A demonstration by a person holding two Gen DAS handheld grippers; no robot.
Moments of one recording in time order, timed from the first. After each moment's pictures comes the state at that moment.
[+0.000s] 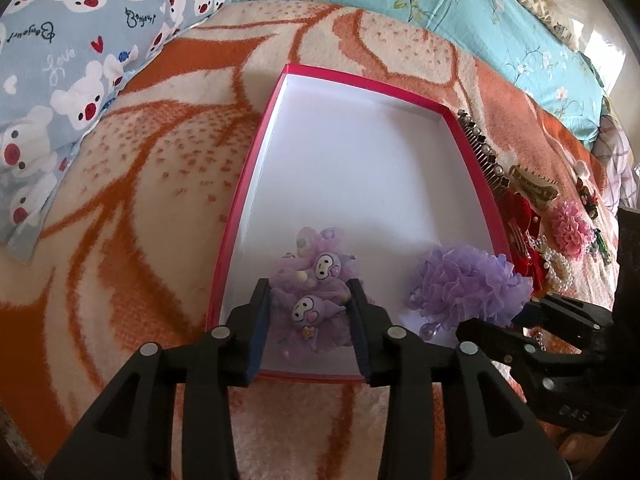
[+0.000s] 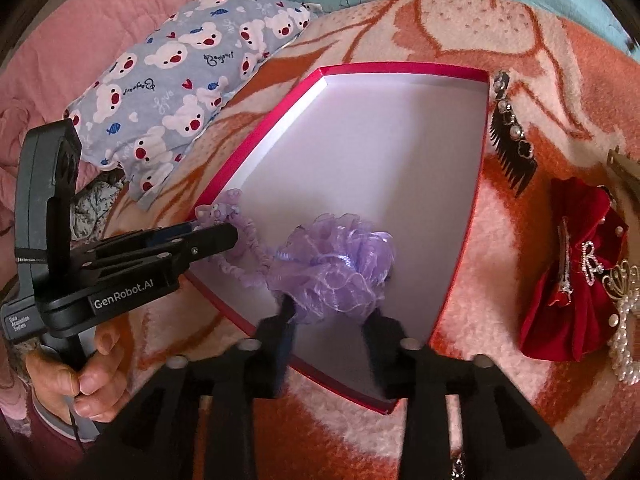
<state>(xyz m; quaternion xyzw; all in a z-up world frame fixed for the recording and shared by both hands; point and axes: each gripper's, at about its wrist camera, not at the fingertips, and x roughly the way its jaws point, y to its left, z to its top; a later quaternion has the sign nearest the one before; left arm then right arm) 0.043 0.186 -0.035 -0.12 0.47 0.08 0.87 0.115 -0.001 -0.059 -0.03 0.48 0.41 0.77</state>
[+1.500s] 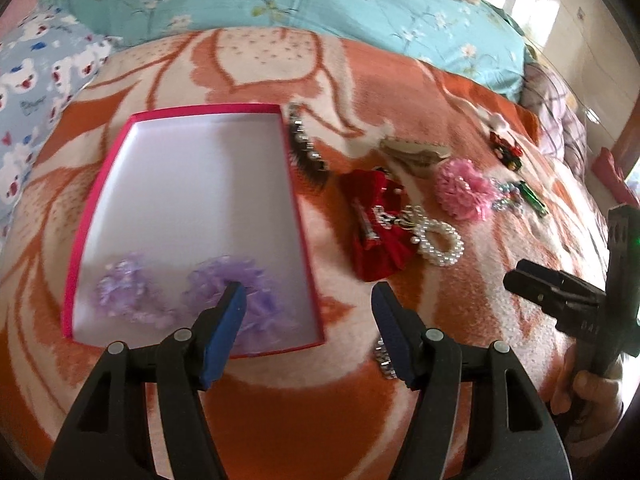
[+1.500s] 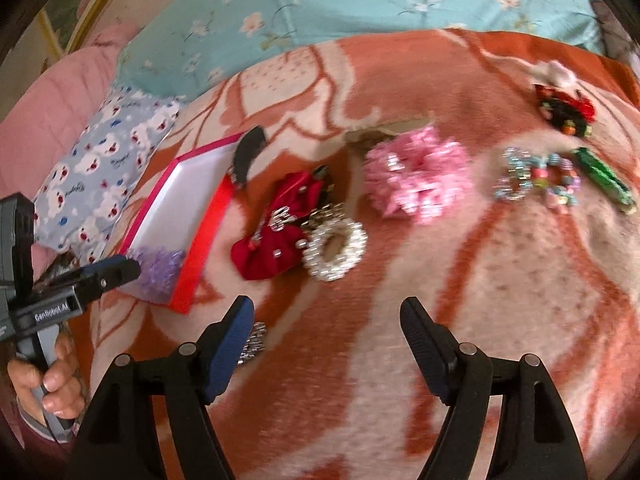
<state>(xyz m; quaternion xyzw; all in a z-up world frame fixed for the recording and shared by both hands) 0.051 0.047 0.011 -0.06 0.46 -0.04 0.89 0.118 -0.227 -0.028 0.06 0.45 0.25 0.86</state>
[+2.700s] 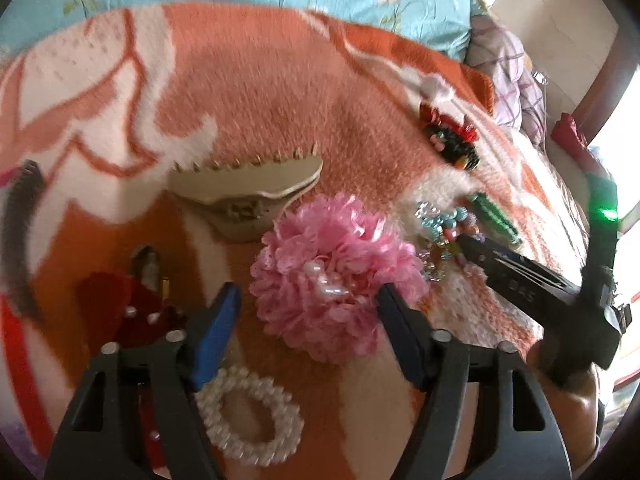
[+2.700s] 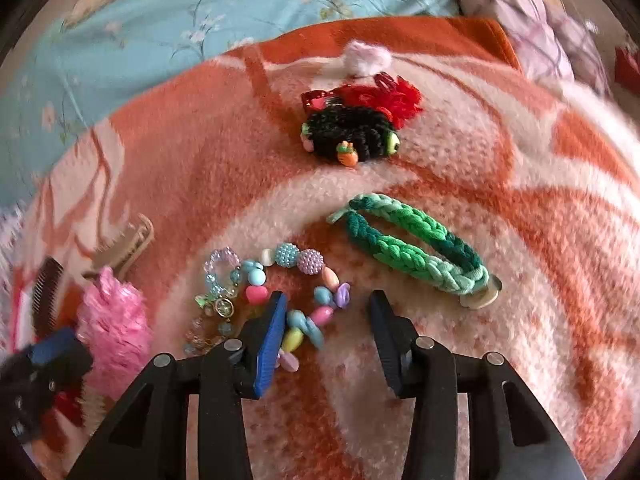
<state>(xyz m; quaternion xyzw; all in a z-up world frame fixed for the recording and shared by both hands) 0.211 -0.126 -0.040 -0.06 0.50 -0.17 0.85 0.249 -0.359 -0.061 0.08 0.45 0.00 0.89</state>
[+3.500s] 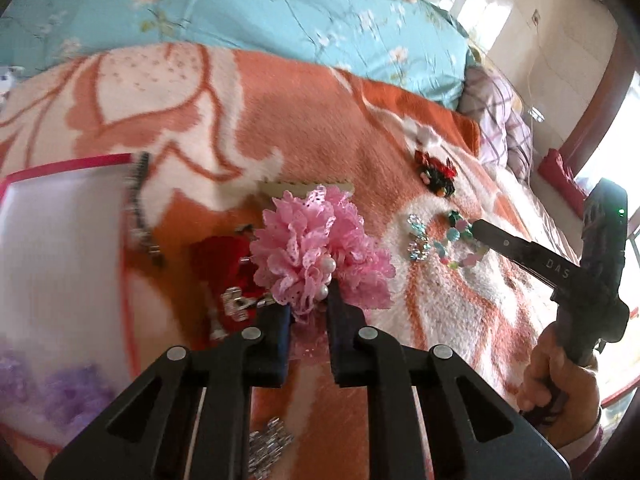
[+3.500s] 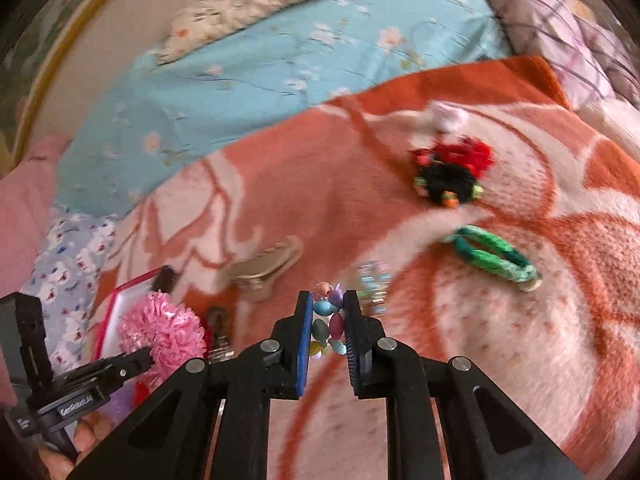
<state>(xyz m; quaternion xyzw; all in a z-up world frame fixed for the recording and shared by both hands) 0.127 -0.029 0.029 -0.10 0.43 -0.15 0.88 0.190 -0.317 0.016 0.15 0.38 0.14 0.90</state>
